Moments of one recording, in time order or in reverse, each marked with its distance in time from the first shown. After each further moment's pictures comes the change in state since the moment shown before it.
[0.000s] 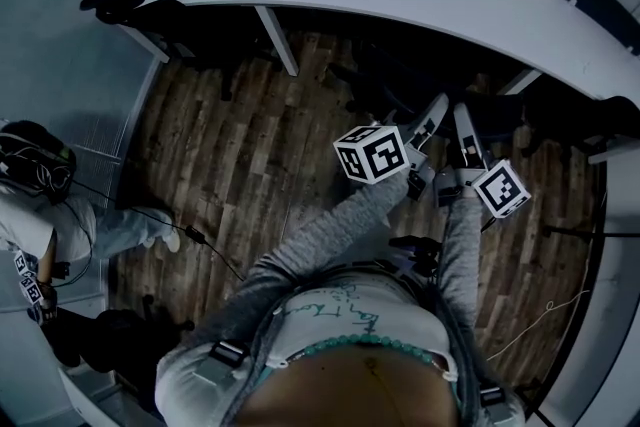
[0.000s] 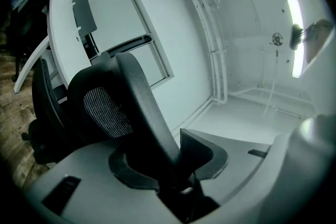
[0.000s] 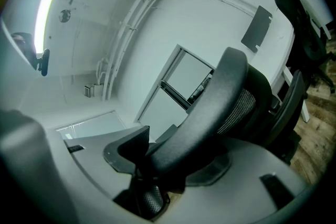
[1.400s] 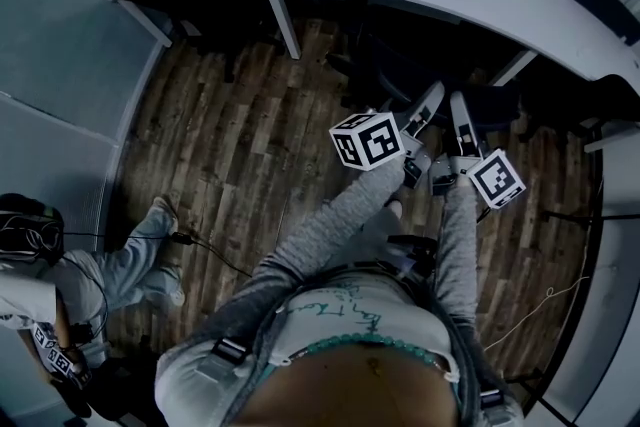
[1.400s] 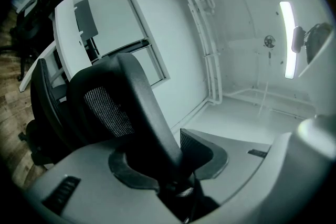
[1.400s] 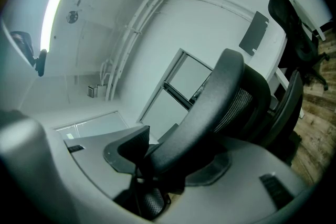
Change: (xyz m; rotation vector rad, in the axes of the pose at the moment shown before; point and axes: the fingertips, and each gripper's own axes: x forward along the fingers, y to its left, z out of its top) left arm -0.078 -0.035 -0.019 -0.006 -0.017 -0.014; right arm -0.062 0.046 -0.040 -0.006 -0.018 -0.026
